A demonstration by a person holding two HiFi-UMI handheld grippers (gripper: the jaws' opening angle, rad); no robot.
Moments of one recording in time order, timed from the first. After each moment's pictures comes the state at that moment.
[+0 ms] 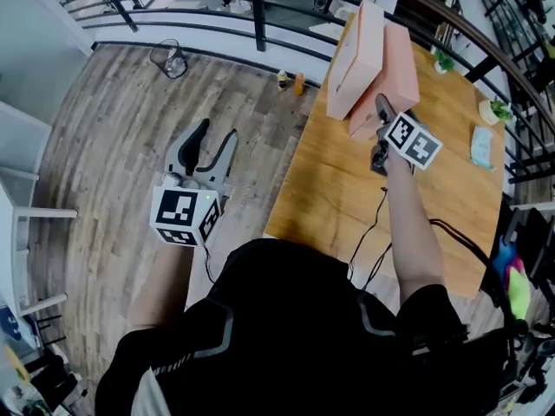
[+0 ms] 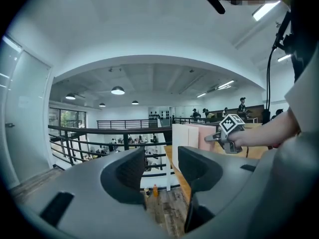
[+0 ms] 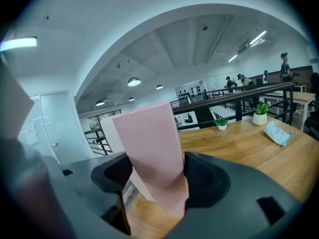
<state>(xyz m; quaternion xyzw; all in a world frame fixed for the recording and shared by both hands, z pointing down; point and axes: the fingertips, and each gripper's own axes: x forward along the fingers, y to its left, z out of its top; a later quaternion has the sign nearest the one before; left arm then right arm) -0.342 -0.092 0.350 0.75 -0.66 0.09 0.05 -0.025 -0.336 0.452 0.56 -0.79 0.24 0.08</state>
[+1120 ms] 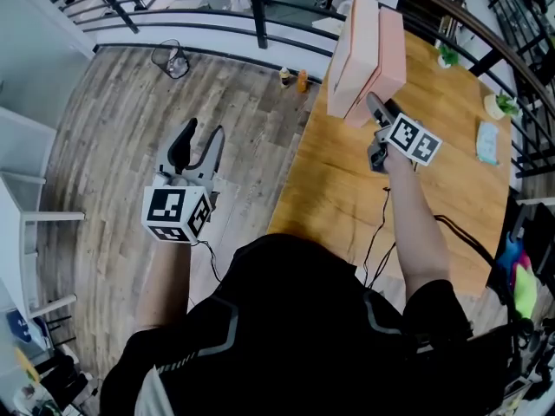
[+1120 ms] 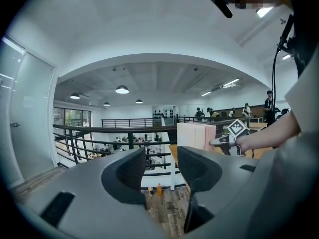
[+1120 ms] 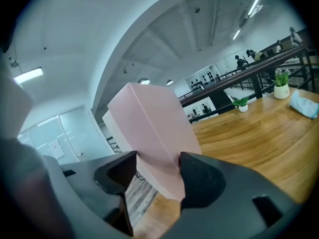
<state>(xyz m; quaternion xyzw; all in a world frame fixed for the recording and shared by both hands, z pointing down) -0.364 -0.103 0.353 0.73 -0.68 0.10 0.06 -0.052 -0.344 0.482 0.45 -0.84 0.30 0.04</state>
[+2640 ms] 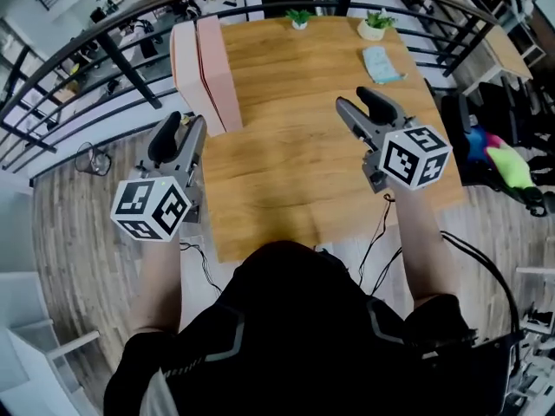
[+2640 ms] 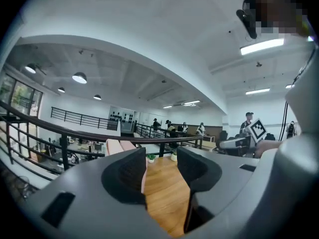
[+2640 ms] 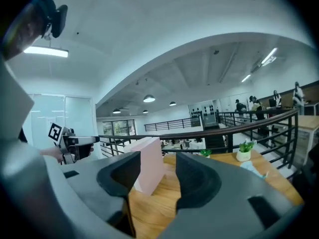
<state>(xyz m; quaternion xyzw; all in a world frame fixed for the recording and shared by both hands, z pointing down) -0.119 -0.190 0.286 0.88 -0.47 0.02 0.08 0.161 -0.184 0.308 0.51 -0.85 0.13 0.04</state>
